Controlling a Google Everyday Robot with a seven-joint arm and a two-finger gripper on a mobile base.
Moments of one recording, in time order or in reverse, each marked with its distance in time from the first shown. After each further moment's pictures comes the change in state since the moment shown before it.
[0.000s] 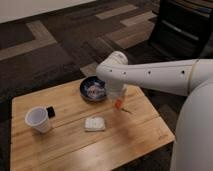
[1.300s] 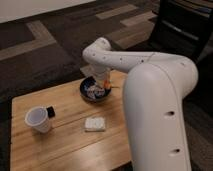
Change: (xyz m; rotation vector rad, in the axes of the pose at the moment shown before) arm -0.168 0.034 0.029 0.010 -0.066 -0.488
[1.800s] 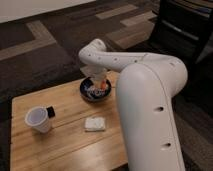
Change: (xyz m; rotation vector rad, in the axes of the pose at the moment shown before) arm 0.002 -0.001 0.001 0.000 0.003 0.001
